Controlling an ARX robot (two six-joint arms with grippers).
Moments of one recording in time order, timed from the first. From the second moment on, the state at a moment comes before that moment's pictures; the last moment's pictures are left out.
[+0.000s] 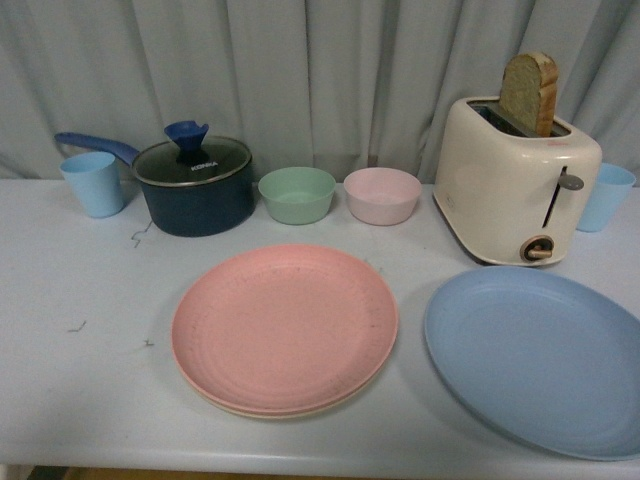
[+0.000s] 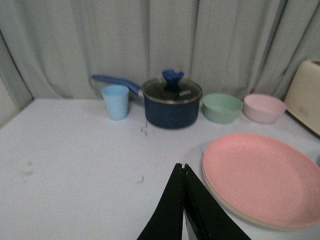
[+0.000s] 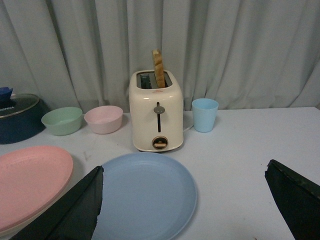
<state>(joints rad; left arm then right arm) 0.00 0.09 0.01 0.05 0.00 -0.01 0.00 0.00 0.01 0.00 0.00 0.00</state>
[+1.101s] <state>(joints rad) 0.00 0.01 0.01 0.00 0.00 -0.01 -0.30 1.75 0.80 0.11 -0.23 -0.09</state>
